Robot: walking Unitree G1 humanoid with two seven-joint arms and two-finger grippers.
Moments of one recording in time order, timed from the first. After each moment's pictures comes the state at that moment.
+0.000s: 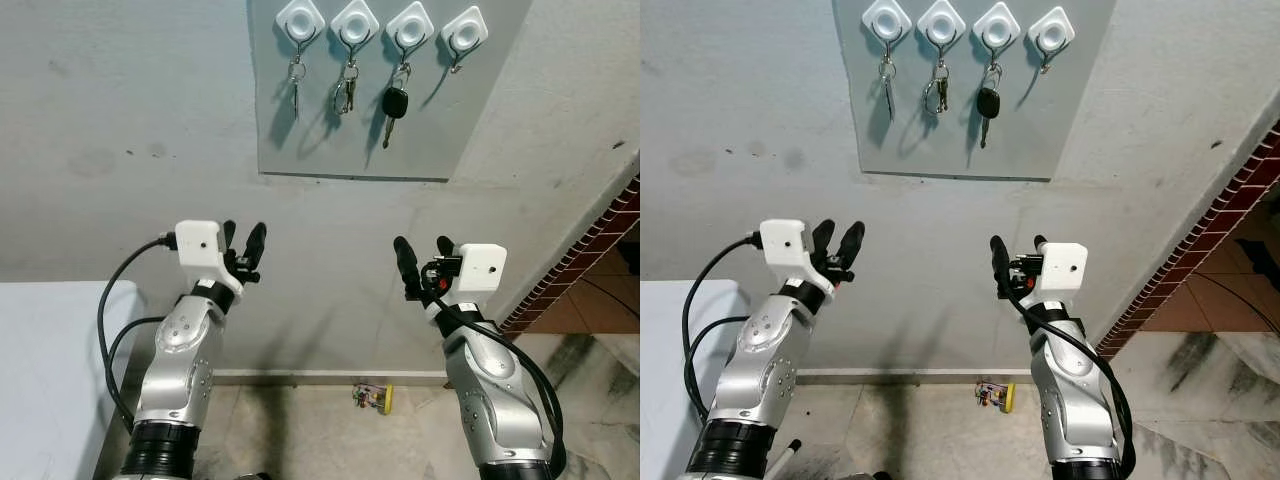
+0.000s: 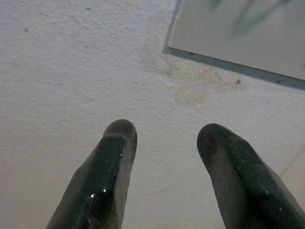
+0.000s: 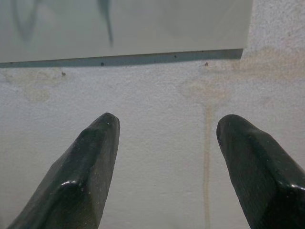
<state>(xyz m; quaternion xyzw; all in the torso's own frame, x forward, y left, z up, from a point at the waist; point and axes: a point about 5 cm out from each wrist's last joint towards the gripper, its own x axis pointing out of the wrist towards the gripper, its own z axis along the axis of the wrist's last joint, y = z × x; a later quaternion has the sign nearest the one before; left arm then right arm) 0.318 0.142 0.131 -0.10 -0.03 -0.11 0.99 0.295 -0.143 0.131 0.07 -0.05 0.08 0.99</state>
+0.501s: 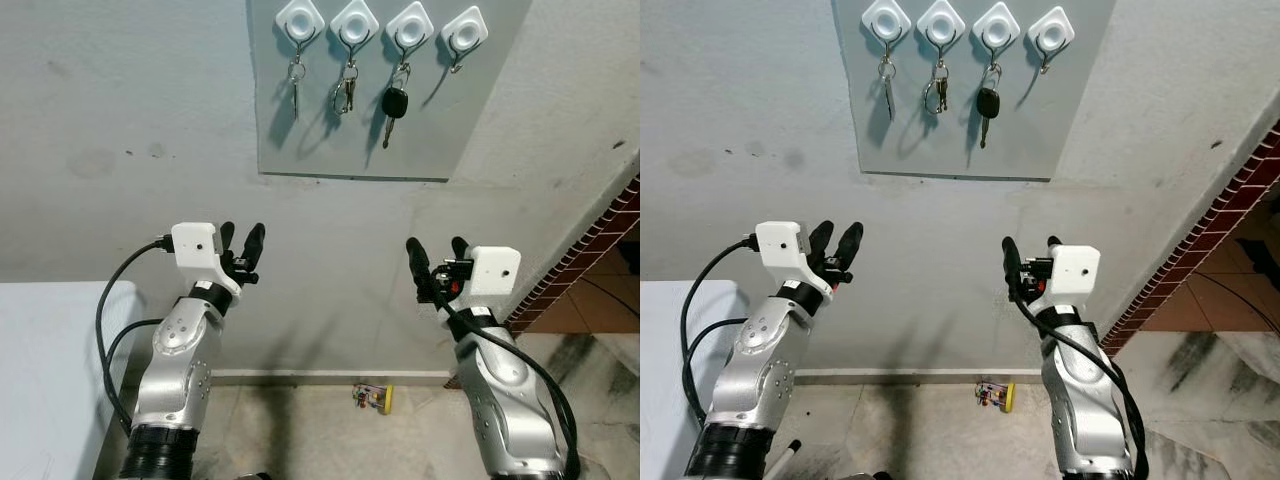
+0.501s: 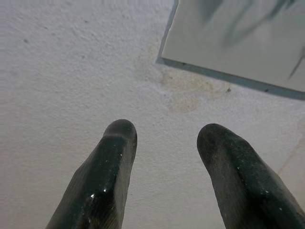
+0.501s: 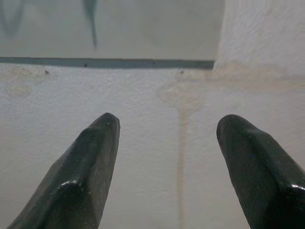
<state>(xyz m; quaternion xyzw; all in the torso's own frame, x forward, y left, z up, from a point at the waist) 0.306 0.145 0.137 -0.11 -0.05 -0.11 0.99 0.279 -0.157 0.137 0.03 -0.07 0.06 1.00</state>
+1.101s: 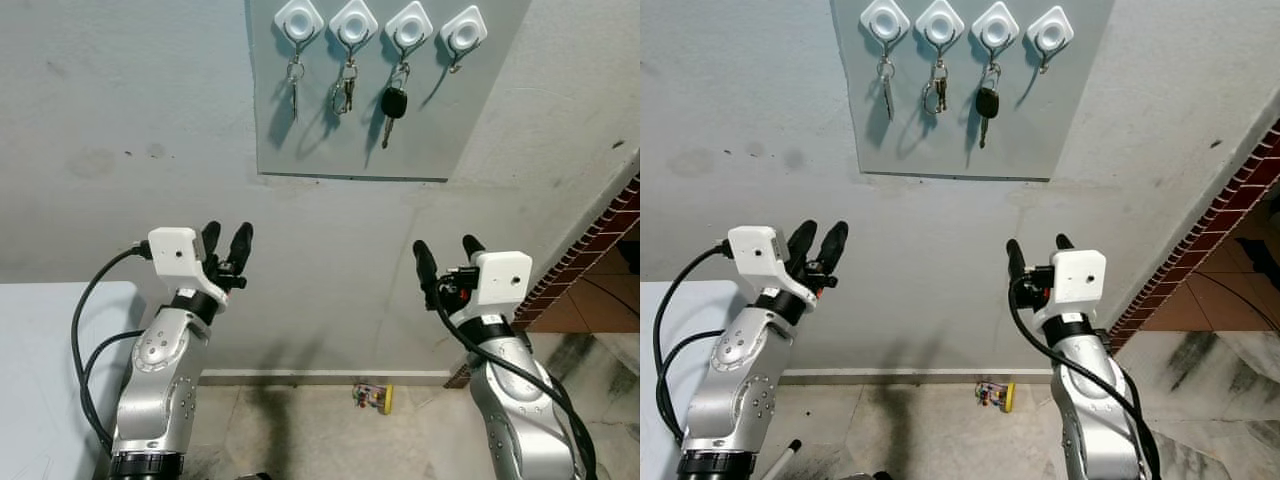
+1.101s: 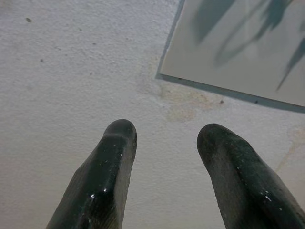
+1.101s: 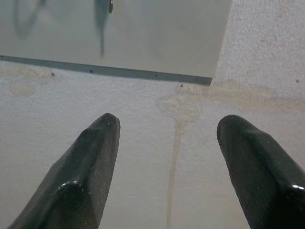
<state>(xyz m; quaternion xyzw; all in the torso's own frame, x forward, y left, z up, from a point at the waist) 0.296 0.150 0.147 -0.11 -0.06 -0.11 0.99 0.272 -0.154 0.147 -0.01 -0.08 0.06 1.00</state>
